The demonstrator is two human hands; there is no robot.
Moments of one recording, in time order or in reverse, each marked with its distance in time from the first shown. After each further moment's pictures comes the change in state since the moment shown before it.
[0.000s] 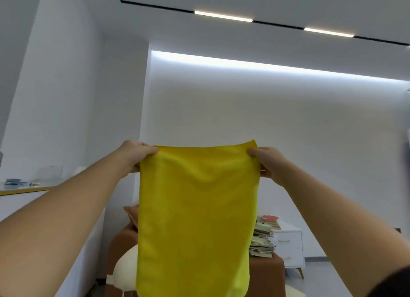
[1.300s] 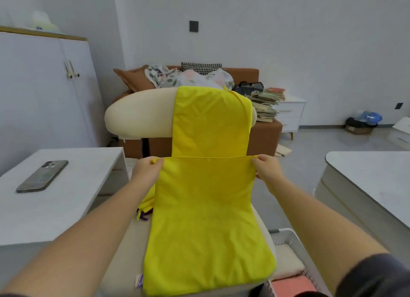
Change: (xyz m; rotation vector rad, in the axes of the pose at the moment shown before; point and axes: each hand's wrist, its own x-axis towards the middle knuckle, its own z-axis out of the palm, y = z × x) left_hand -0.096 -0.398 0.138 0.212 -0.061 -0.473; right_hand -0.081 0.414 0.067 -0.281 0.021 0.527
